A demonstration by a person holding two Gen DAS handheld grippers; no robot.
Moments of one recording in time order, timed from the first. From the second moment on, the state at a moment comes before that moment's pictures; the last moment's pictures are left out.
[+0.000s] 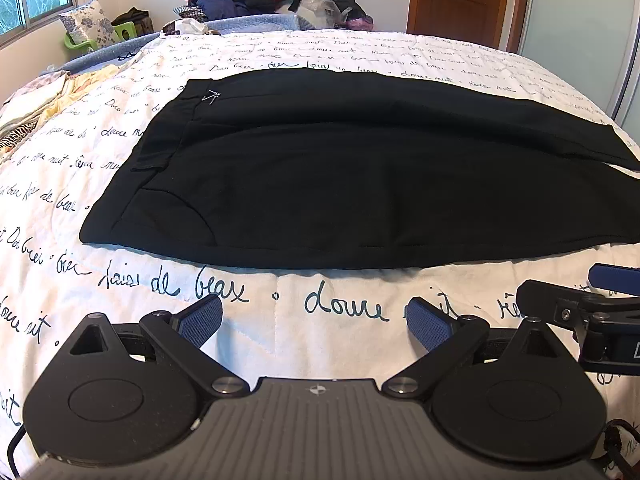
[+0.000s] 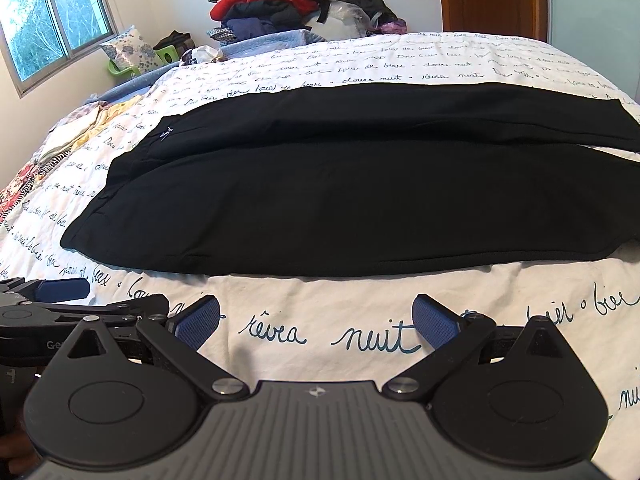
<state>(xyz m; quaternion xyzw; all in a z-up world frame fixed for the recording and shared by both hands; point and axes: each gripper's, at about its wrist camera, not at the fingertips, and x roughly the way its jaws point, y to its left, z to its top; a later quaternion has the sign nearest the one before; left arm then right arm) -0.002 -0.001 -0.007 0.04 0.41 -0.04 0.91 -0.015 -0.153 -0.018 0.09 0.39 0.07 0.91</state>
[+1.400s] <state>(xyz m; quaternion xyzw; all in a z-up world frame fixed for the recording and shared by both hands) 0.108 0.083 0.030 -0.03 0.39 0.05 0.92 0.355 -0.092 -0.018 -0.10 0.35 0.35 0.86</state>
